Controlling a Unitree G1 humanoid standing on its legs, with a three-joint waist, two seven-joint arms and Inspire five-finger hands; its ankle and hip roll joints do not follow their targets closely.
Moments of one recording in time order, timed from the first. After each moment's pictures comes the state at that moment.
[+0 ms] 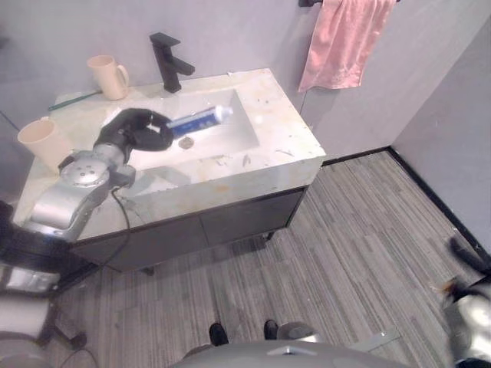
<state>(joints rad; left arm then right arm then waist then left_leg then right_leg) -0.45 0.87 -0.14 0.04 -0.62 0.33 0.15 0.17 -0.59 -0.47 0.17 0.49 -0.19 -0.57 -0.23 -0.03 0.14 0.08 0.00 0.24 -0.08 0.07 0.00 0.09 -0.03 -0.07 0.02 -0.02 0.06</state>
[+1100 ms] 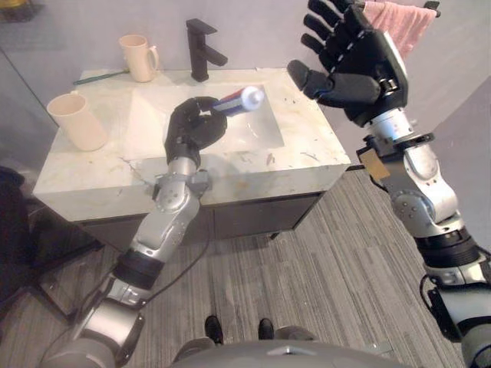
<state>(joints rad) -0.42 0.39 -0.31 -0.01 -0.58 -0.02 0.49 -0.55 -0.62 0.19 -0.12 0.80 -0.09 0.06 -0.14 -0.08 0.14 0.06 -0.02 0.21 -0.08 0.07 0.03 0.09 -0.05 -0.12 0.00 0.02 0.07</state>
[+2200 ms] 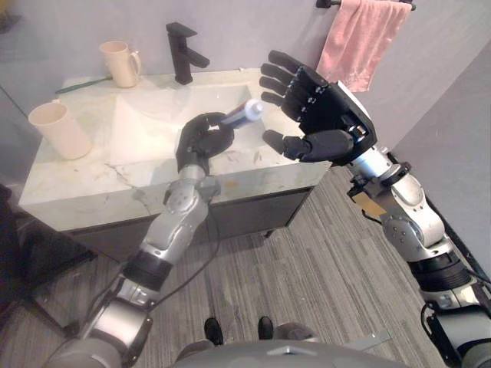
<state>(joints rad) -0.42 0.33 -0.33 0.04 -0.63 0.05 0.51 -0.40 -0.60 0.21 -0.14 0.79 -0.12 0.39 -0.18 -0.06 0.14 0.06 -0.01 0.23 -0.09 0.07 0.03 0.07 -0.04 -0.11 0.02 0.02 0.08</state>
